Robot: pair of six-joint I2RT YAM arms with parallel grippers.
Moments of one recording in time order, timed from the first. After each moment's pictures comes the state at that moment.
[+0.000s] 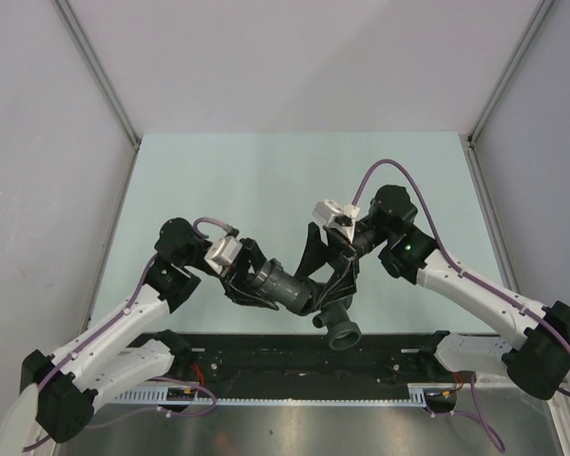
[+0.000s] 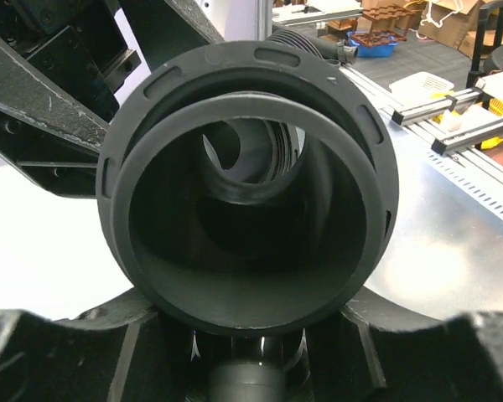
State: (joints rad) left arm -0.61 0.90 0.65 0.42 1.39 -0.19; right arm 0.77 1.18 0.98 0.33 -1.43 0.33
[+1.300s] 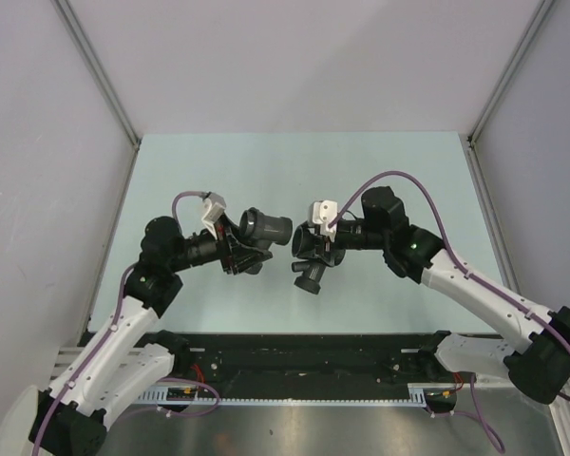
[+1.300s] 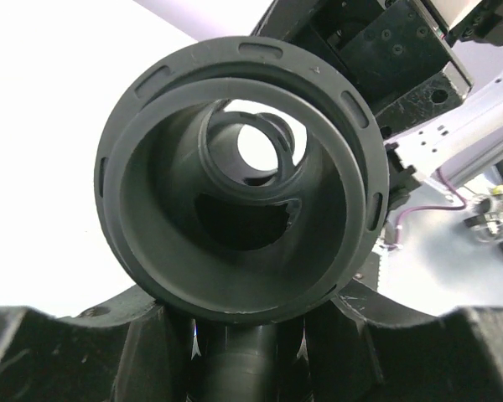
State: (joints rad) left arm -0.40 0.76 0.64 0.05 0.82 -0.33; right arm 0.74 1.17 1.00 -0.17 -0.63 -0.47
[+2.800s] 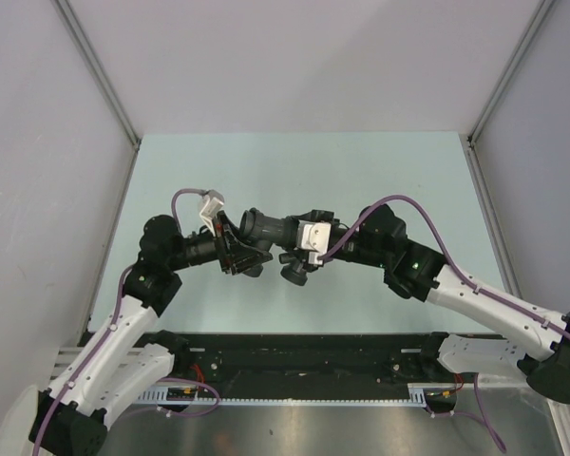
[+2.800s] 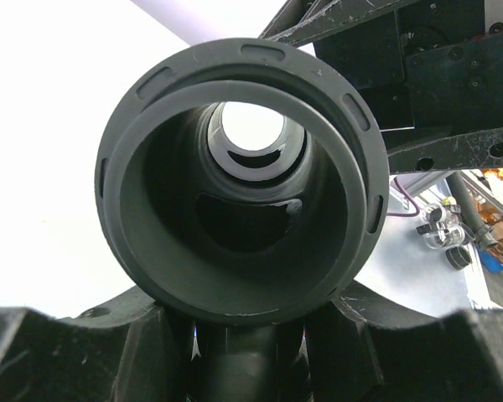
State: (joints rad) left arm -0.40 0.76 0.65 0.04 0.86 -0.48; right arm 0.95 1.09 1.00 -0.04 -0.30 -0.66
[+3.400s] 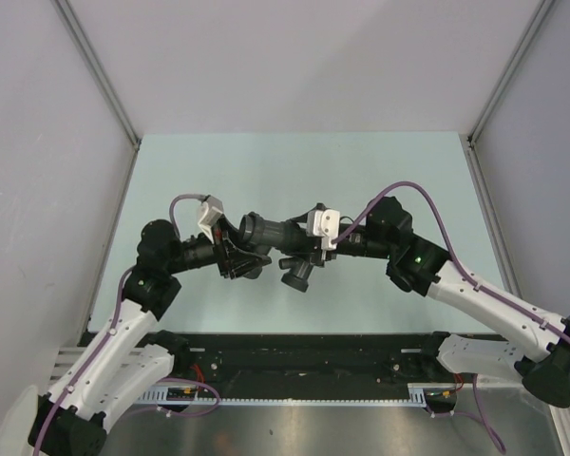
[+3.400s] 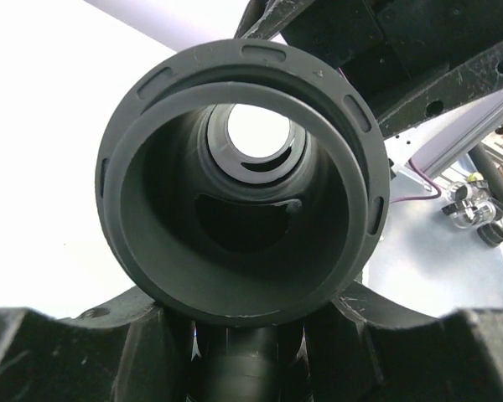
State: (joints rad) left arm -0.40 0.73 0.62 0.08 0.90 -0.39; right arm 0.88 1.09 1.00 -0.01 -0.49 -0.50
